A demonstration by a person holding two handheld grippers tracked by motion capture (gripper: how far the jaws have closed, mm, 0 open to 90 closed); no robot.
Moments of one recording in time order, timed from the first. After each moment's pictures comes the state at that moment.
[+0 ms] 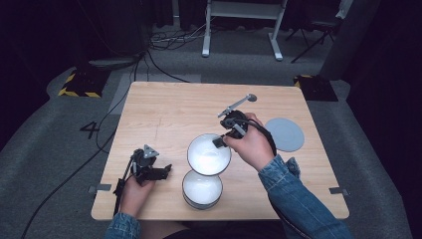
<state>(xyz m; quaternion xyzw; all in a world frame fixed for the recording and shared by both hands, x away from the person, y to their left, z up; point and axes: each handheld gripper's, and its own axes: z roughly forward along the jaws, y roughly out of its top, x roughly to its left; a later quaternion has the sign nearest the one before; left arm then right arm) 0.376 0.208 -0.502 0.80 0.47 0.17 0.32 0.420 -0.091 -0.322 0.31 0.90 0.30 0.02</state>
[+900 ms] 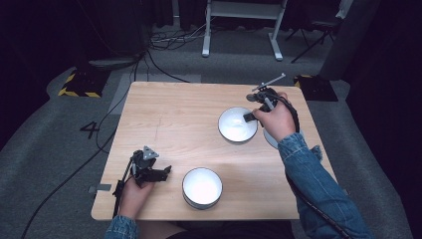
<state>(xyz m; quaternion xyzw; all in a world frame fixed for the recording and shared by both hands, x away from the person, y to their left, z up) 0.372 0.209 -0.503 0.81 0.46 0.17 0.33 0.495 -0.174 -0.316 0.42 0.86 0.29 0.07</state>
